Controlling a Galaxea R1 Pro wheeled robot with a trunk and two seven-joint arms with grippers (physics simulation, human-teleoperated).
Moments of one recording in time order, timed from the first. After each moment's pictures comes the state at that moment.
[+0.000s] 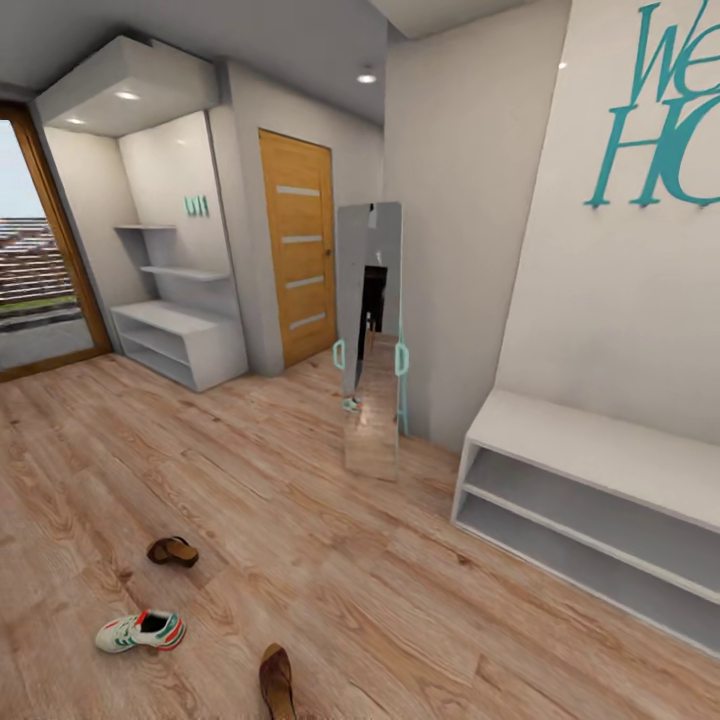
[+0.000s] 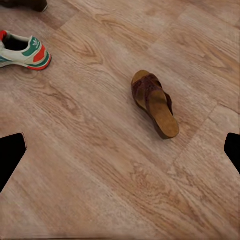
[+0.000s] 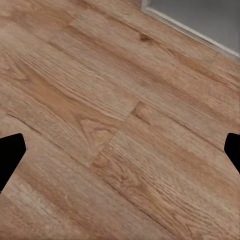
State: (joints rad) left arm -0.17 0.07 0.07 -0.30 0.03 -0.37 0.00; right arm -0.08 -0.08 0.00 -0.51 0.00 -0.35 0.00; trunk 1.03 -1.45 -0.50
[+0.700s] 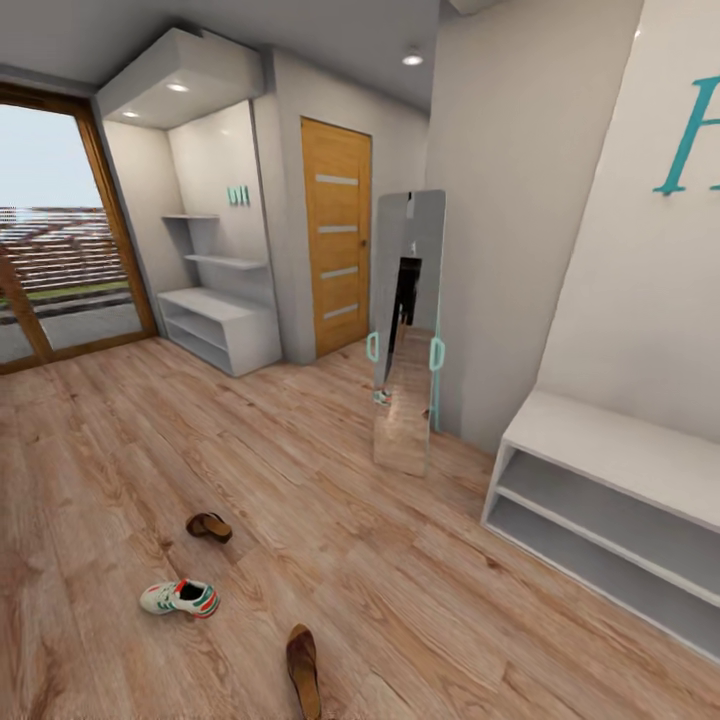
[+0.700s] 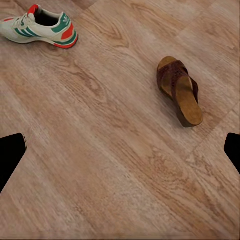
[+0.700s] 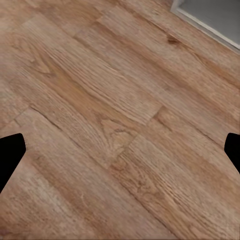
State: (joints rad) left arm -0.17 0.07 0.07 -0.30 0.03 -0.37 0.00; right arm -0.08 -0.08 0.00 -0.51 0.00 -0.35 0.00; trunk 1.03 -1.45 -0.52
